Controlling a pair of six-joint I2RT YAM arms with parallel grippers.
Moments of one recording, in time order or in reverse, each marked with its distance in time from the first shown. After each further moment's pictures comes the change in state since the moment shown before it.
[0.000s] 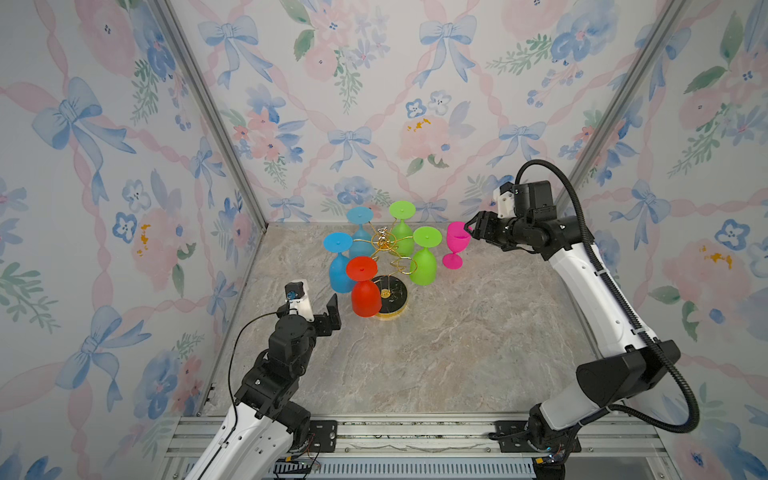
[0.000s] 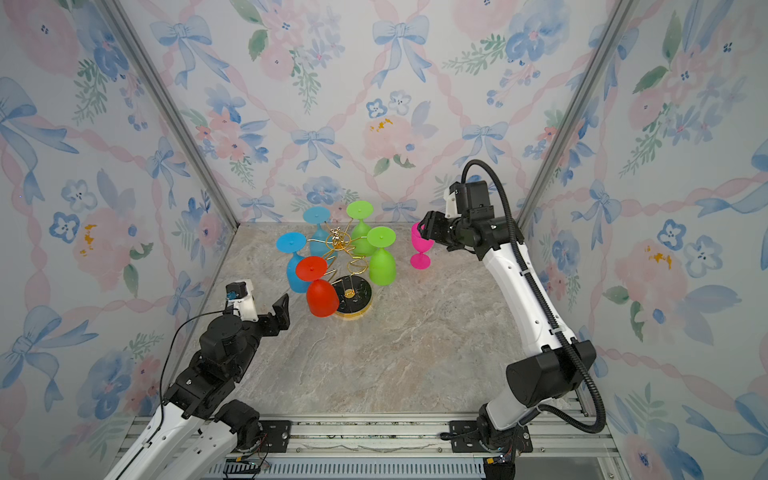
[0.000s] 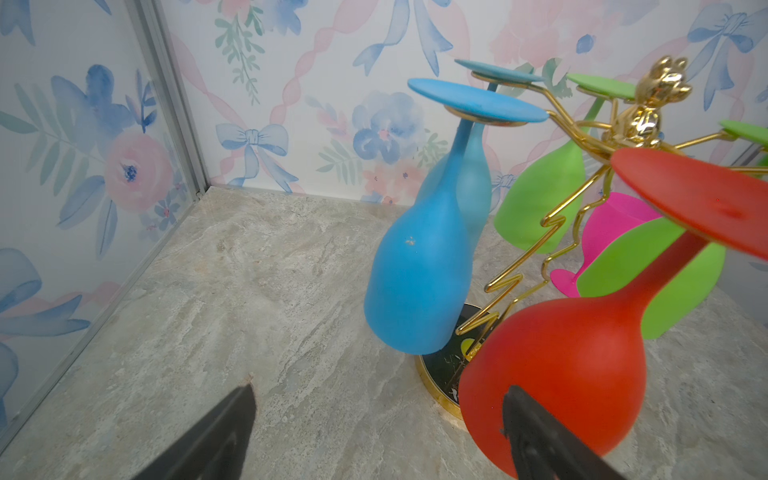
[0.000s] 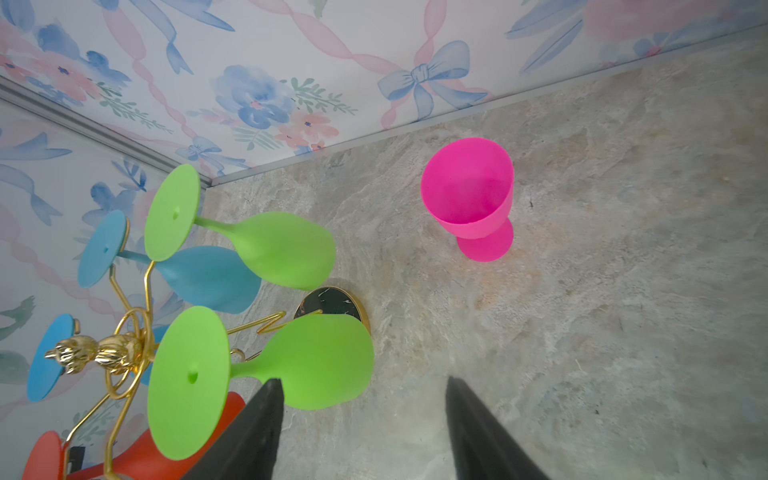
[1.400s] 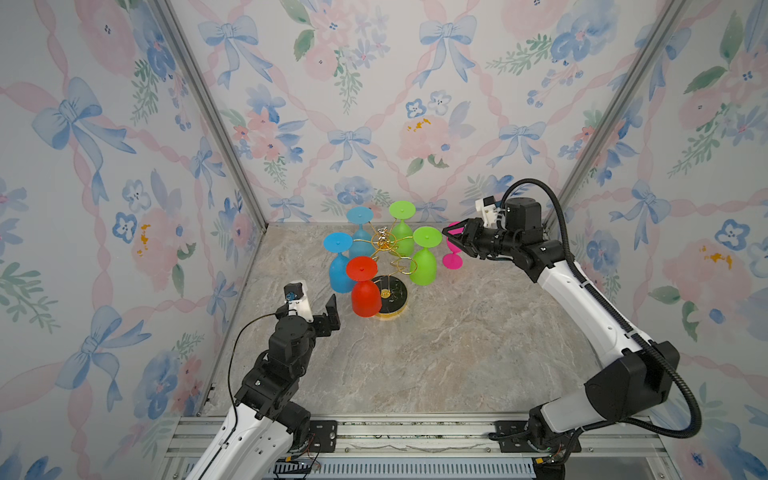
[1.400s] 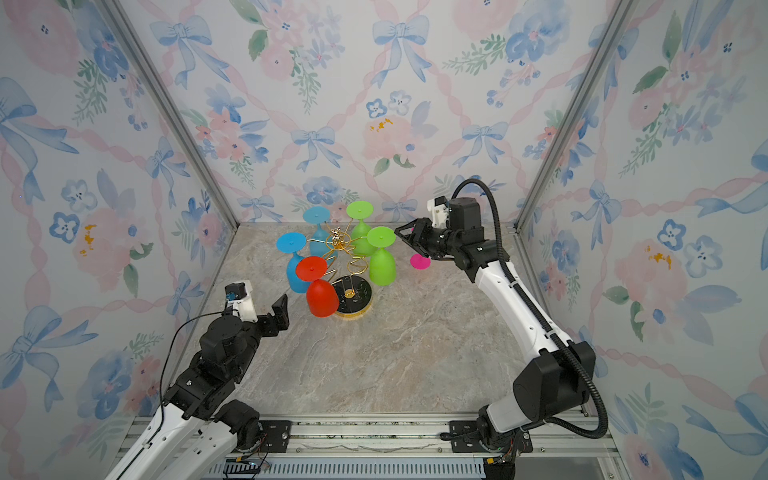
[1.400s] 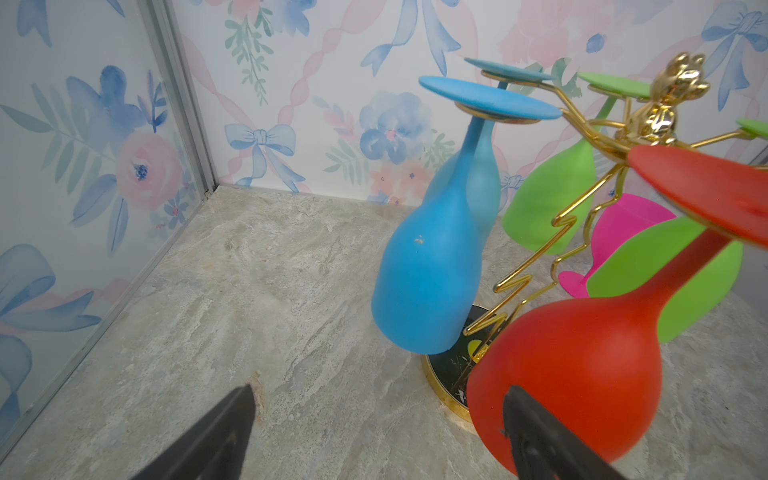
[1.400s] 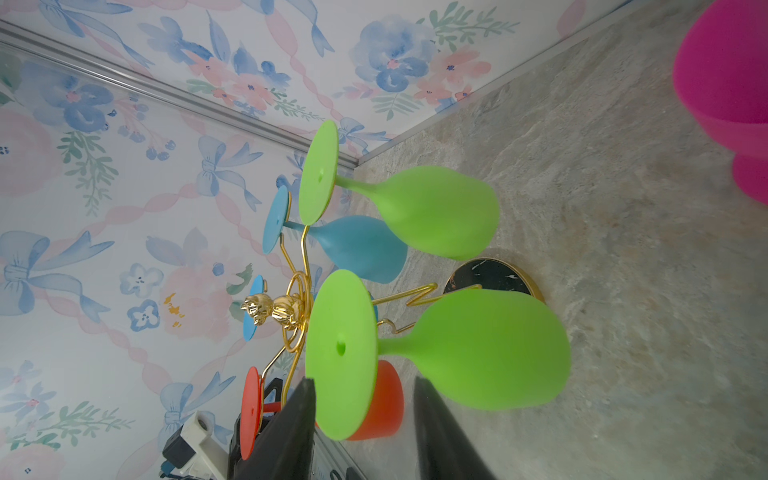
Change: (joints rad) left arm 0.000 -0.006 -0.008 0.000 -0.020 0.000; right arm 0.035 -0.077 -0.336 0.479 -0.360 0.377
